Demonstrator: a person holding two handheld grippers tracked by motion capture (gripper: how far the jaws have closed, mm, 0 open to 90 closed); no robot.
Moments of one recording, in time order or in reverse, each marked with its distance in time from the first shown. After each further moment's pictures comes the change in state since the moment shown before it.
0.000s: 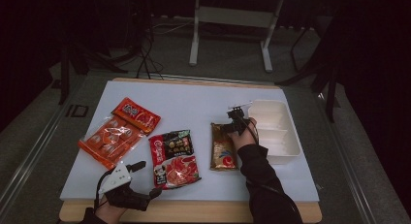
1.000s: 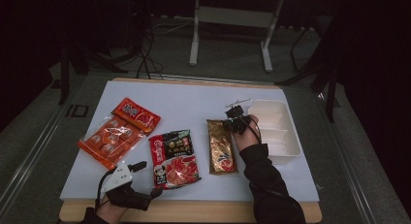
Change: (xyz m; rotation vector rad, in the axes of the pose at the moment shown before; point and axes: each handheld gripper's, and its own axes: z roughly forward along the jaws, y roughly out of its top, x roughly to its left) left arm 0.000 -0.001 0.003 0.019 0.001 -0.002; right arm 0.024 0.004 -0.045 -0.121 0.022 -0.189
